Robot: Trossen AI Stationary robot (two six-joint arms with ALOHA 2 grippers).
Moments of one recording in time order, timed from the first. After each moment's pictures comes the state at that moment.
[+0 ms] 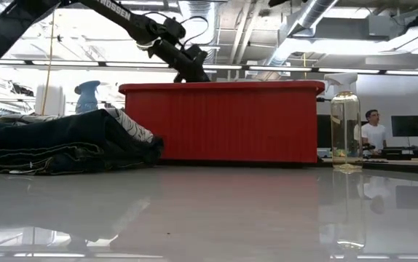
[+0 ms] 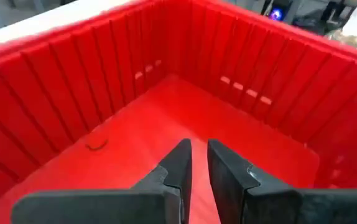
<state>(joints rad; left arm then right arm) 0.87 1.99 1.89 -0.30 0.32 0.09 -0.67 1.60 2.32 -1.21 -0.05 -0.21</state>
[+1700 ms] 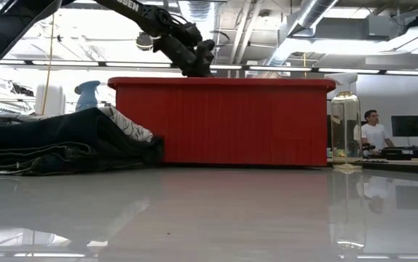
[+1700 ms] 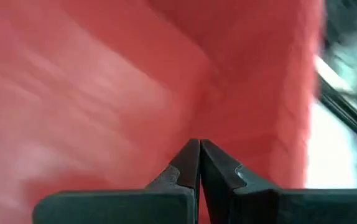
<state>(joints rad) 0.73 2.00 1.91 -0.77 0.58 -0.10 -0.67 1.45 2.32 -1.24 -0.04 -0.24</state>
